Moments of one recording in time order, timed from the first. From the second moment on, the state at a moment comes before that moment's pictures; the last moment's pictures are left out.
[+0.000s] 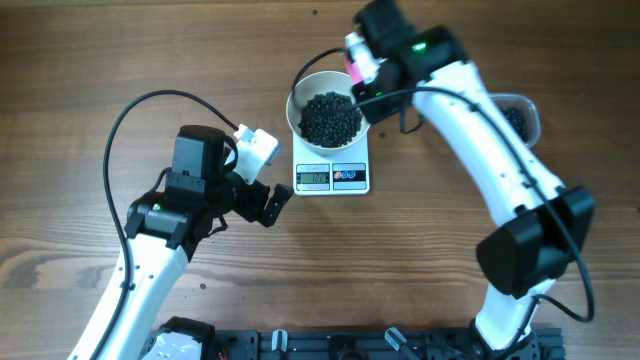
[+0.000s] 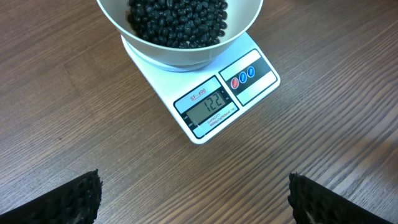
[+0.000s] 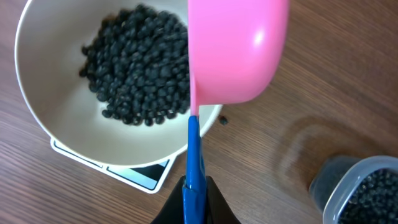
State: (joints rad) left arm -0.25 1.14 0.86 -0.66 0.32 0.26; right arm 0.43 1.96 1.92 -1.21 0.01 -0.05
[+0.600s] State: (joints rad) left arm -0.25 1.14 0.86 -0.66 0.32 0.26; right arm -0.05 1.79 1.93 -1.42 -0.09 -0.01
